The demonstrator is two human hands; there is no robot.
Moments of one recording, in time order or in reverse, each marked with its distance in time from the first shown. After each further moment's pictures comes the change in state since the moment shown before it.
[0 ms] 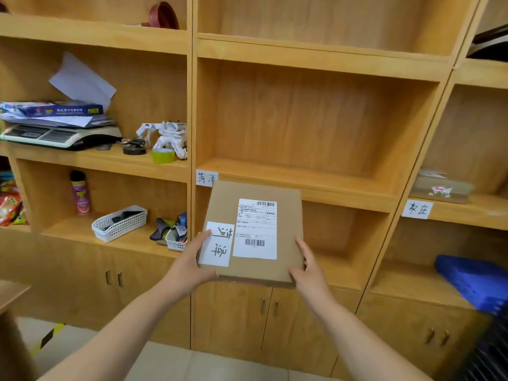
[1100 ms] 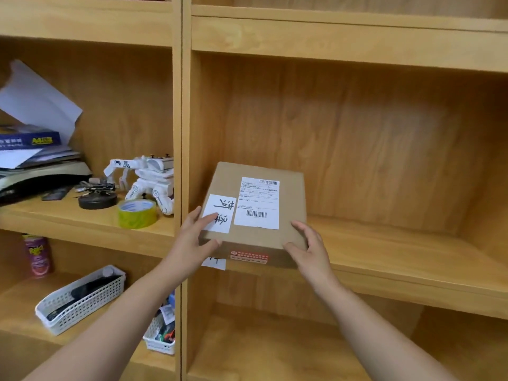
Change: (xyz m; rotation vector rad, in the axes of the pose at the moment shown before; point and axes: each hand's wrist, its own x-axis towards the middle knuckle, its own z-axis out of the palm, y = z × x) left_hand 0.425 -0.043 -0.079 0.127 0.187 0.209; right_hand 0.427 -0.047 0.120 -0.128 0.062 -0.276
